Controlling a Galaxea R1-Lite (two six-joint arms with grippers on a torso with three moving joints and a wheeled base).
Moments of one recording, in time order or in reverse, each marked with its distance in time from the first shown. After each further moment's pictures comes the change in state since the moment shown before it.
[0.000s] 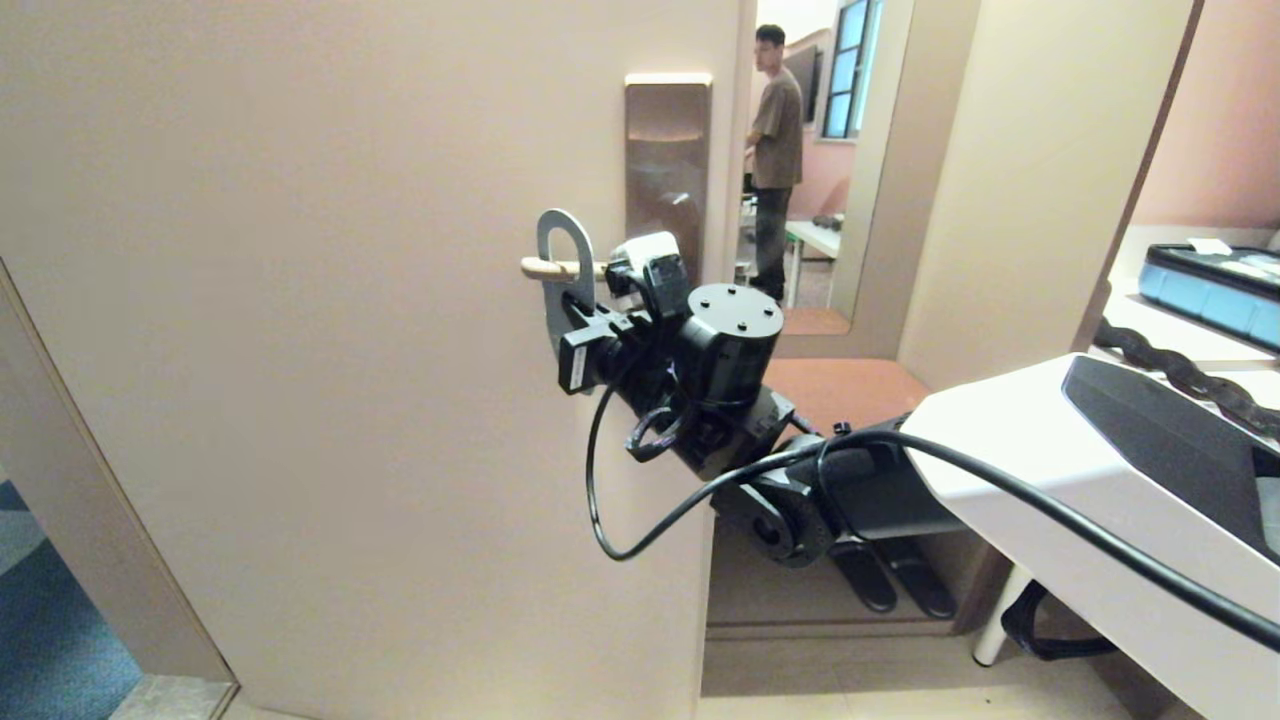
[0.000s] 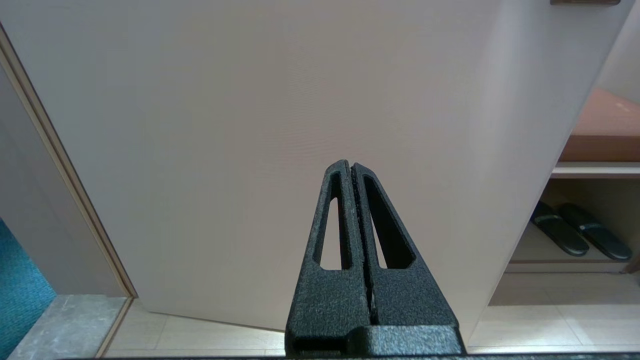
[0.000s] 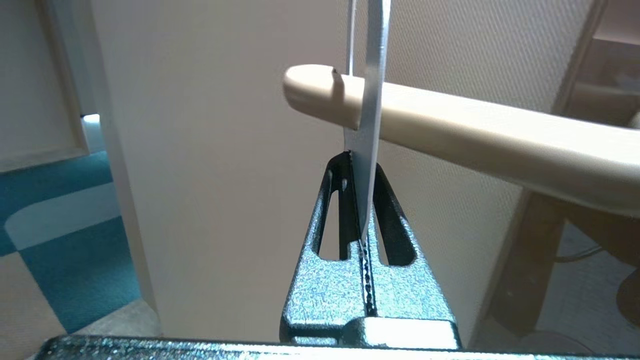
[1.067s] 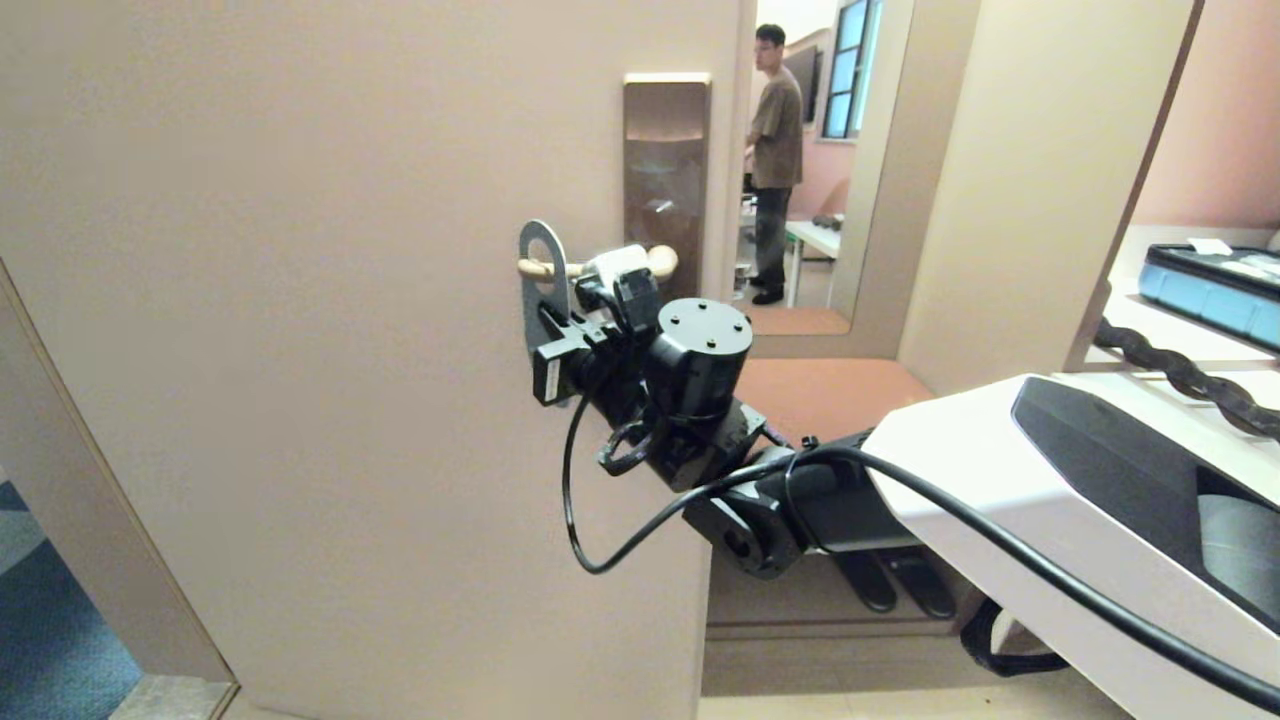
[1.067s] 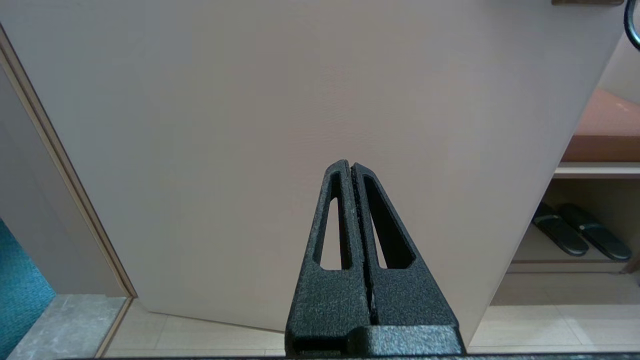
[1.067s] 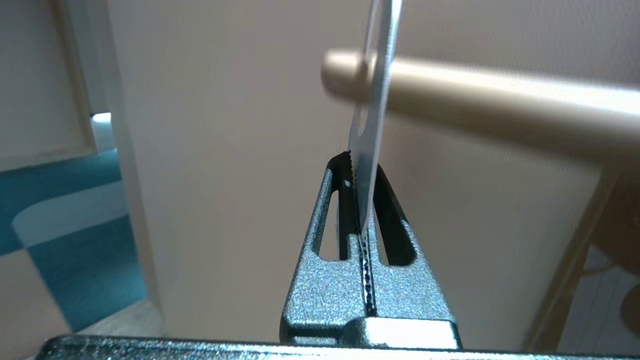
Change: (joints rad) left arm 0.000 0.000 0.000 0.000 0.000 0.000; right arm 0.031 0.056 -0.071 -0.004 -0.002 -0.021
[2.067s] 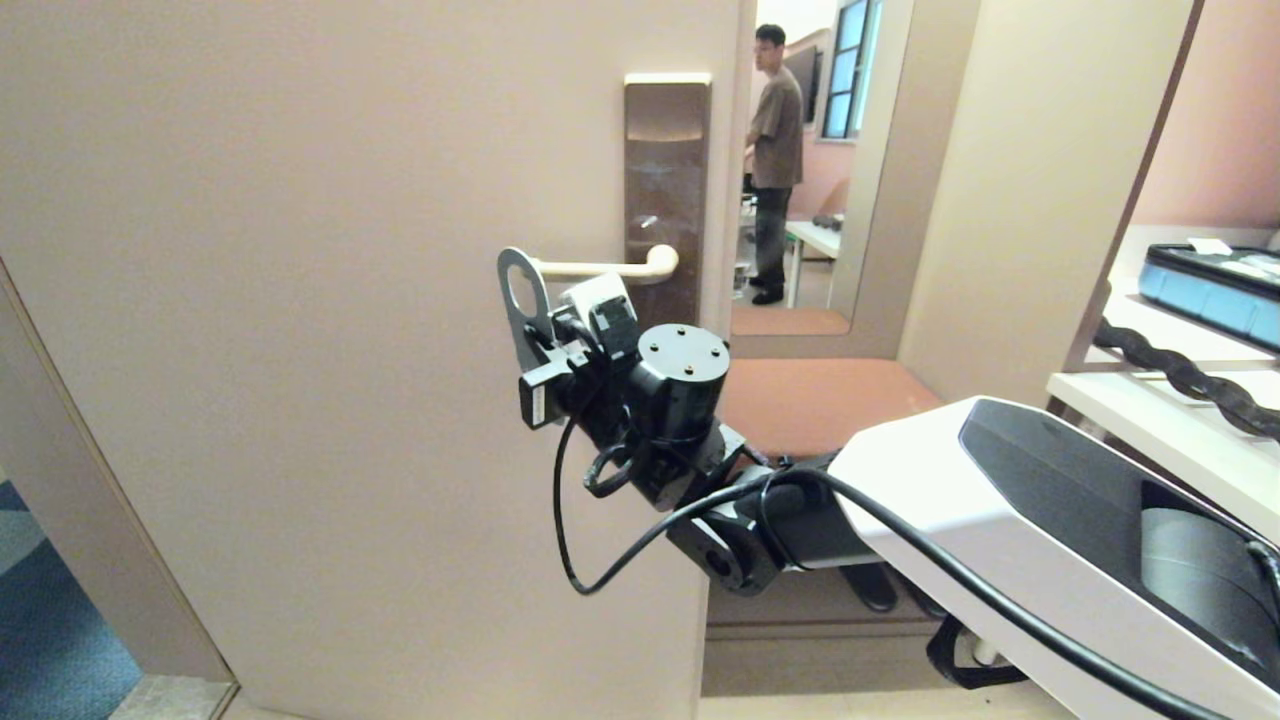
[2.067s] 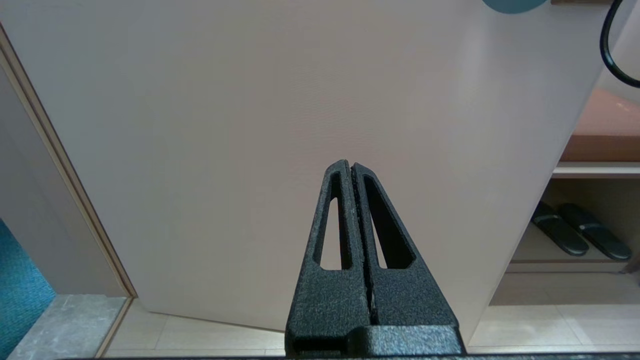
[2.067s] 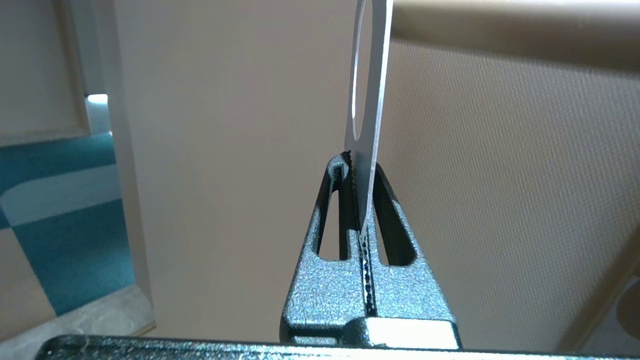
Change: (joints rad) left arm 0.000 0.000 0.000 0.000 0.000 0.000; right arm 0.018 0.048 -0.006 -0.019 -0.001 -0.049
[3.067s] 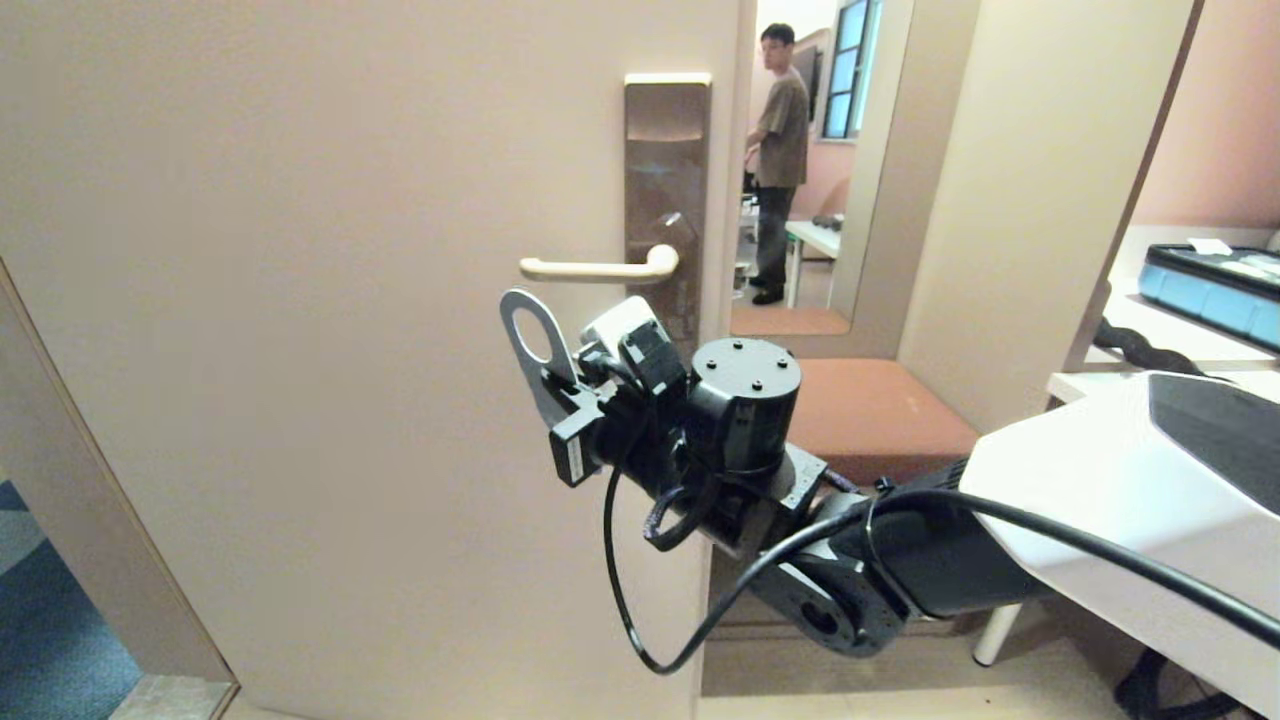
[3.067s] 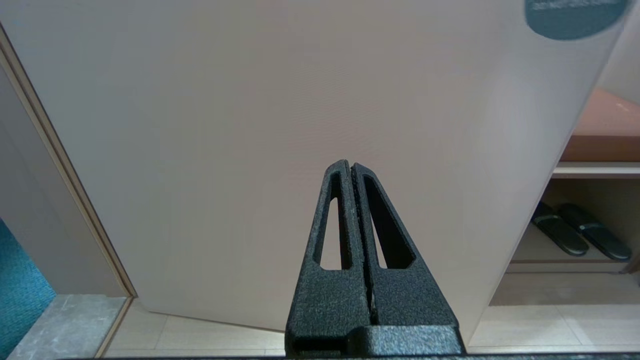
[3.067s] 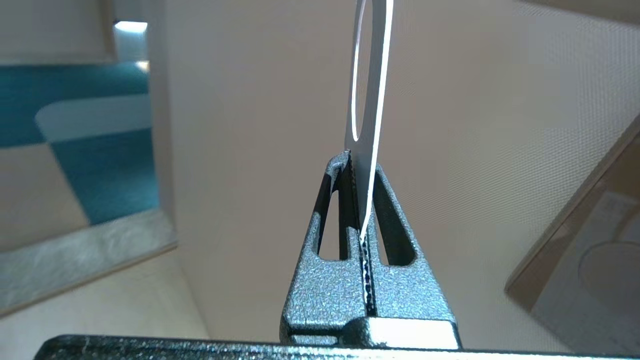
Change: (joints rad) left arm 0.000 0.000 0.000 0.000 0.000 0.000; right arm 0.021 -0.234 0.374 0.004 0.075 -0.058
